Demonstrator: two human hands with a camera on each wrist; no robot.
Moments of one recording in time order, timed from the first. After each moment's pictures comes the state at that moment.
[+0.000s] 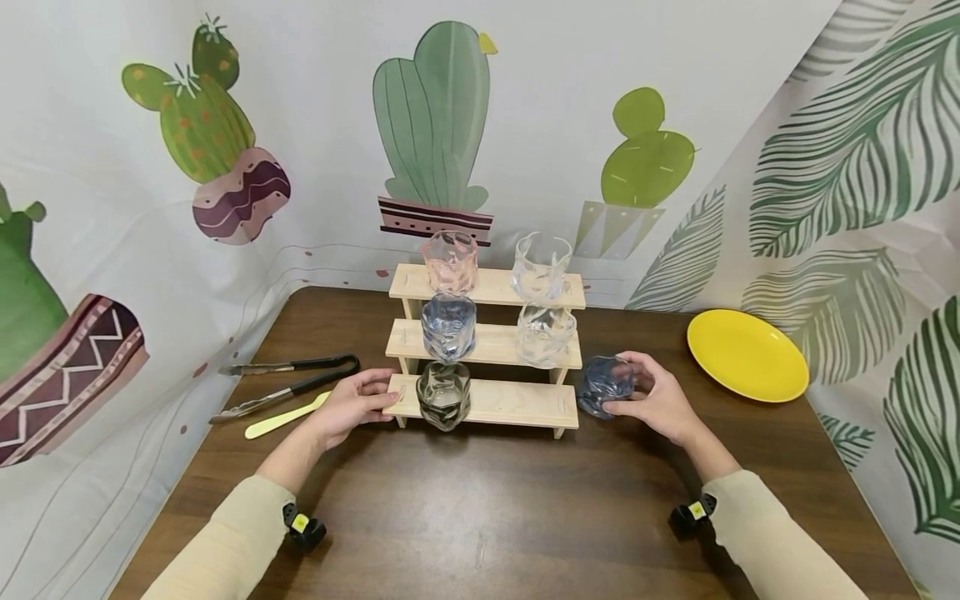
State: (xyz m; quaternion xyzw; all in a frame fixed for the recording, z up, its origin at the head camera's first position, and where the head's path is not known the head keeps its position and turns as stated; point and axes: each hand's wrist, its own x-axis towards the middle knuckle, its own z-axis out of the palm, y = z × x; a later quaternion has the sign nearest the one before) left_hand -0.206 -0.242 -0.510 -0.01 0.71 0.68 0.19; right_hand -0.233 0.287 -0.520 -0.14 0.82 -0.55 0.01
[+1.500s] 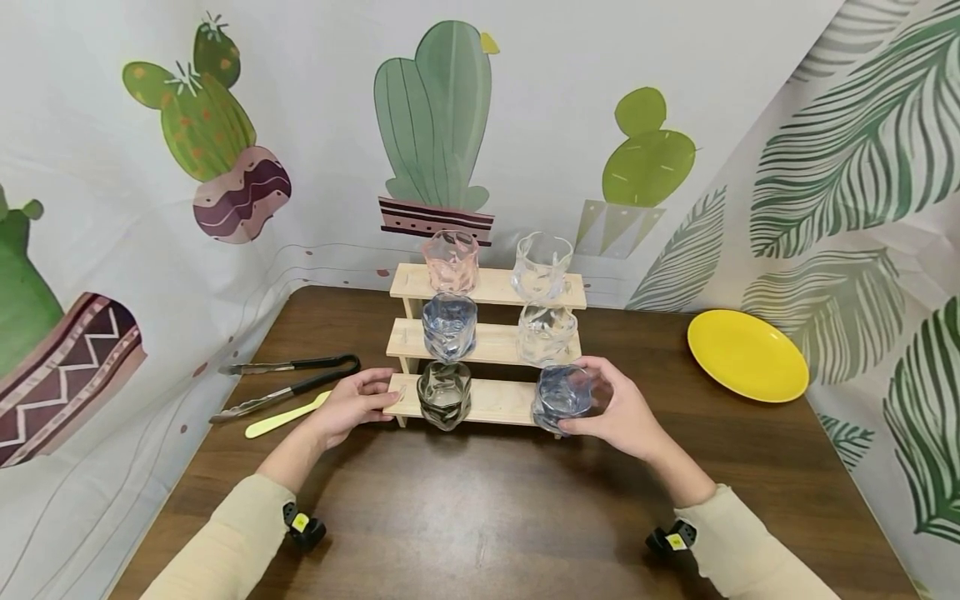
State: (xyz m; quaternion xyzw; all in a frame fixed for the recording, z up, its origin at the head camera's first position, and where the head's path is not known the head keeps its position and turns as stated) left_hand -0.207 -0.242 -0.512 -0.01 0.71 0.68 0.19; right_hand -0.194 0.206 -0.473 -0.20 0.80 -0.56 0.00
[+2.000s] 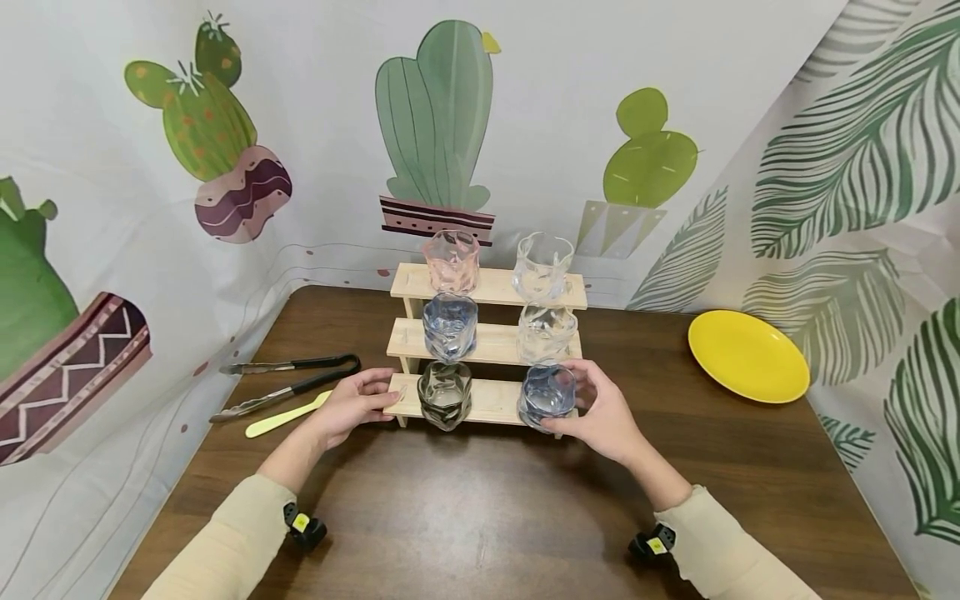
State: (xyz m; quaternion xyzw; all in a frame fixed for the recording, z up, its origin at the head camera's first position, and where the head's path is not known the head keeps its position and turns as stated) left_hand -0.206 -0.242 -0.513 -0.01 0.70 0.69 0.19; right_hand -0.194 0.183 -0.487 -0.20 0.78 -0.59 -0.02
